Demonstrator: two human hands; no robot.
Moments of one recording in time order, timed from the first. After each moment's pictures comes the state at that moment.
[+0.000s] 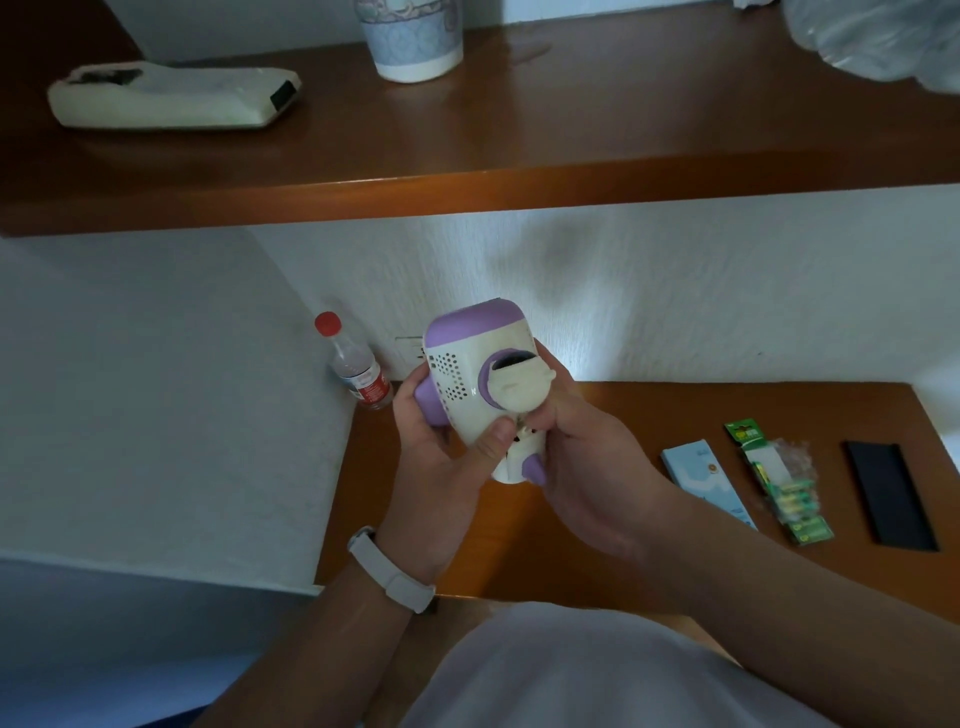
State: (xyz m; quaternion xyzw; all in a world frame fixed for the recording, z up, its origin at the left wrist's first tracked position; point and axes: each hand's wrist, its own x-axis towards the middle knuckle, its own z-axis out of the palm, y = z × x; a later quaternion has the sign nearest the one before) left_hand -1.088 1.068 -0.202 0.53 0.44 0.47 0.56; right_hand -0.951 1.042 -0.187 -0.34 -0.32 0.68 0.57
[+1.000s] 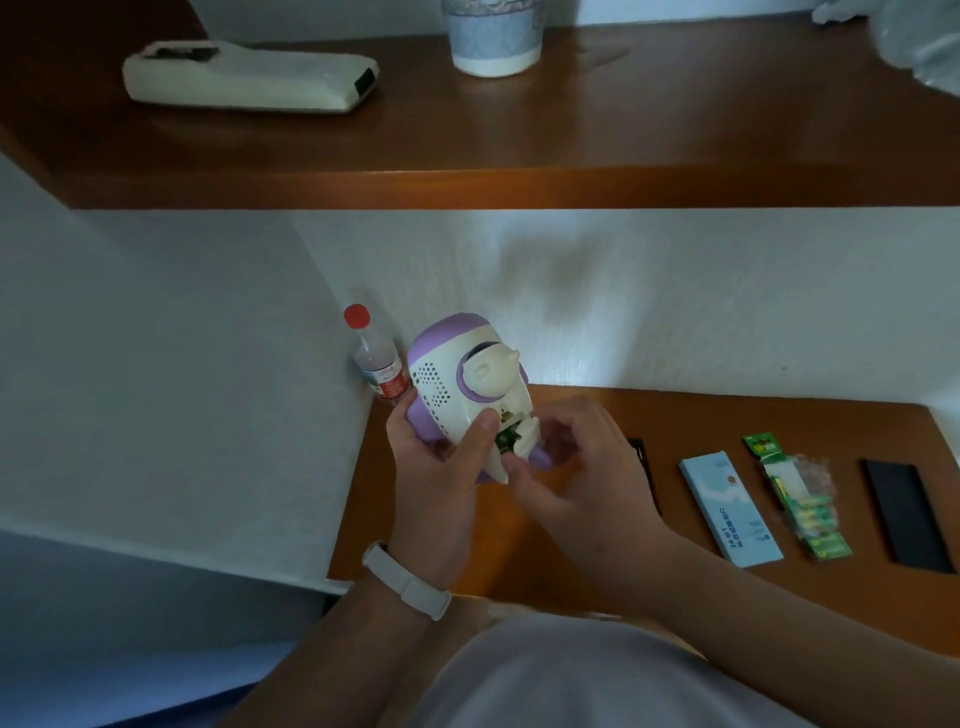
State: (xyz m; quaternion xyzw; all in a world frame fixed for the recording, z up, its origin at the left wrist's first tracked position) left_hand -1.117 1.071 -0.216 0.40 0.49 0.52 0.57; right_hand -0.981 1.026 -0.201 -0.59 -0.63 0.22 0.46
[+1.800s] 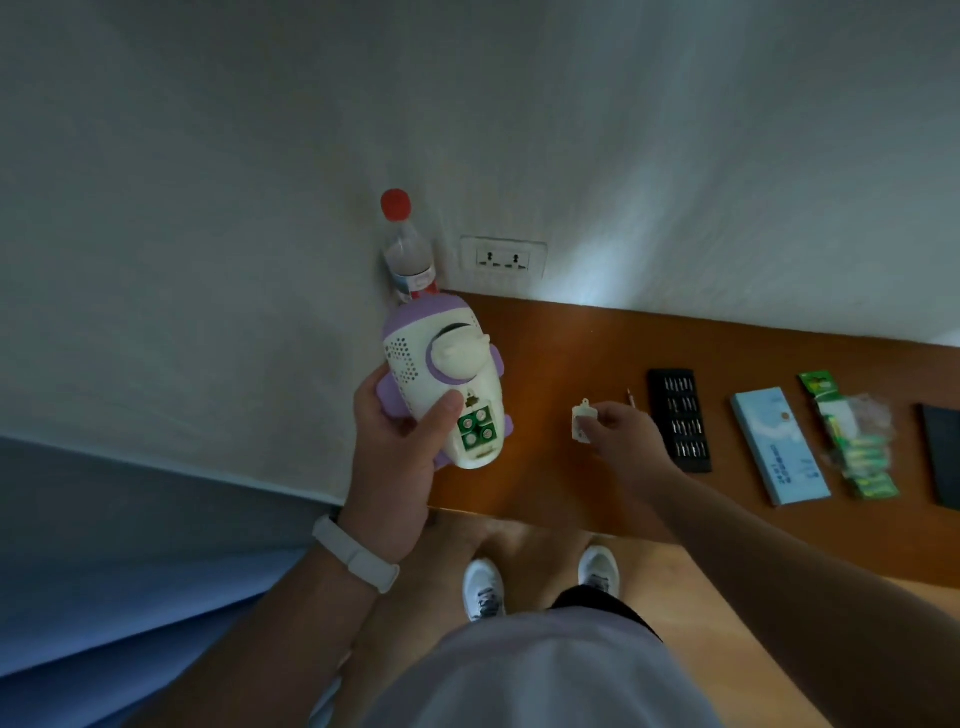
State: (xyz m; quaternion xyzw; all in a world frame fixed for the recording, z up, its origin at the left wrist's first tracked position) left_hand -1.225 1.070 -0.265 0.40 0.48 0.46 0.63; right_hand -0.974 1.060 -0.391 -0.77 -0.40 0.43 0.25
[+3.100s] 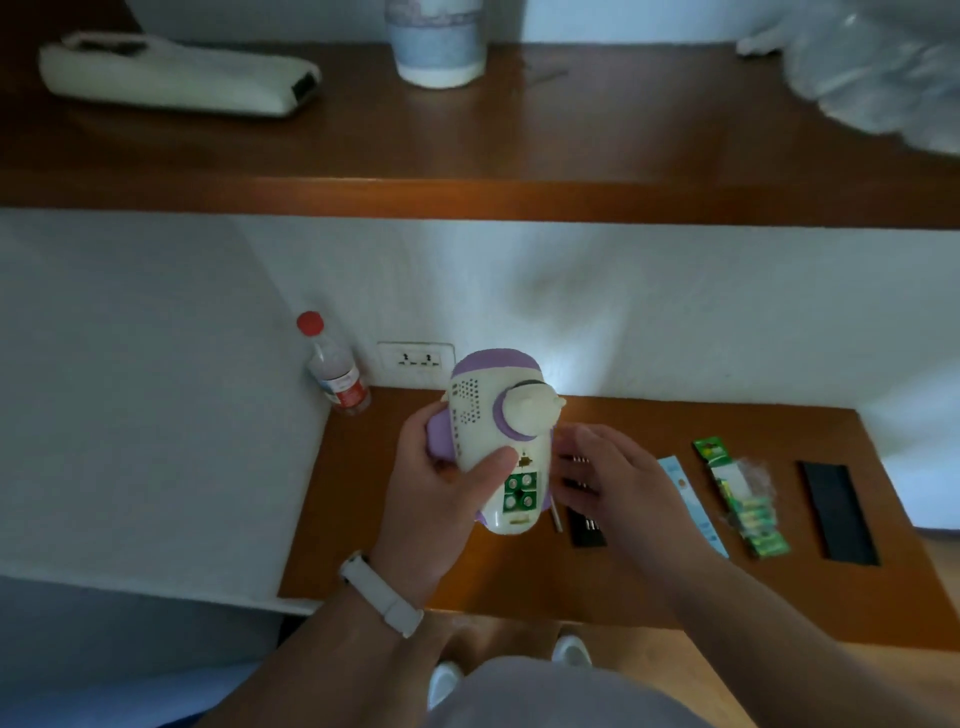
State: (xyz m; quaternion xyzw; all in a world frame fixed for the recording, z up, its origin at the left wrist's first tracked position) left_hand -1.096 1.062 -0.214 0.50 0.48 0.42 0.59; right_hand -0.917 1.018 -0.220 -0.60 -0.29 0.57 0.49
